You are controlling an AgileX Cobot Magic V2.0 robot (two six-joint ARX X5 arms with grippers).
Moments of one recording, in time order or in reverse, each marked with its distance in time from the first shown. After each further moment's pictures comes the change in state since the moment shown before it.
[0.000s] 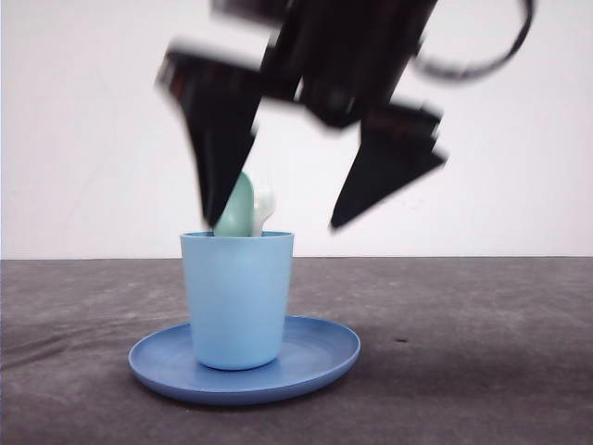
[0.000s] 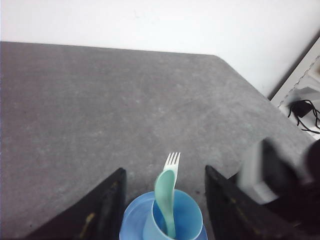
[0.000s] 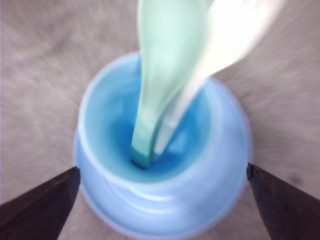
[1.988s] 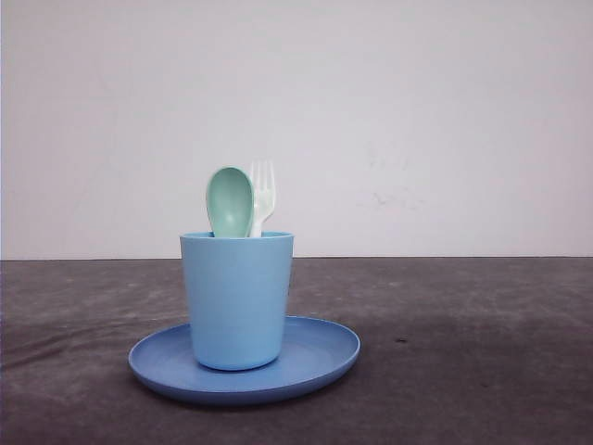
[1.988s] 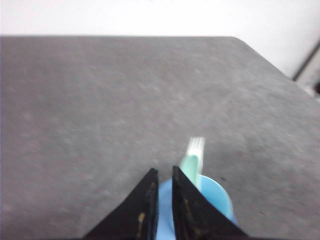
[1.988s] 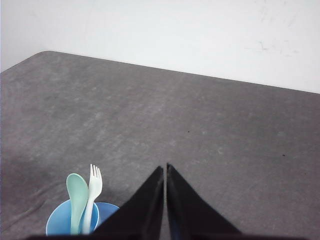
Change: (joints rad) left arm 0.045 -0.010 0.000 -0.053 -0.029 0.103; right arm 0.000 -0.692 0.000 -0.126 0.363 -0.090
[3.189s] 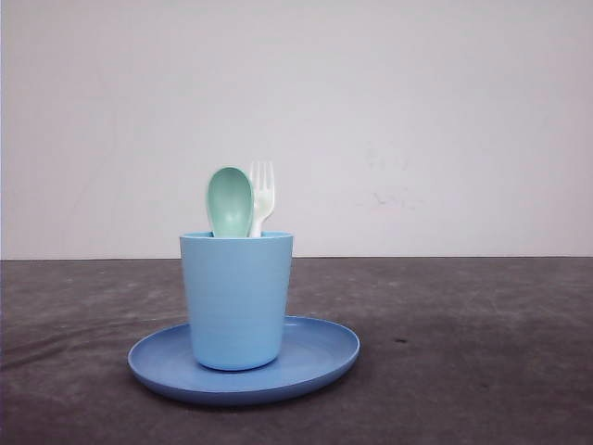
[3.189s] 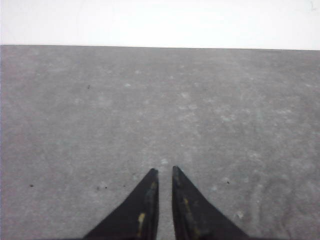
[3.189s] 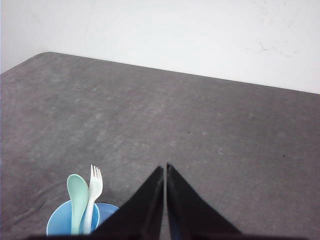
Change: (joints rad) left arm 0.476 -0.569 -0.816 0.417 -0.024 0.187; right arm 0.000 -0.002 0.000 0.002 0.000 0.000
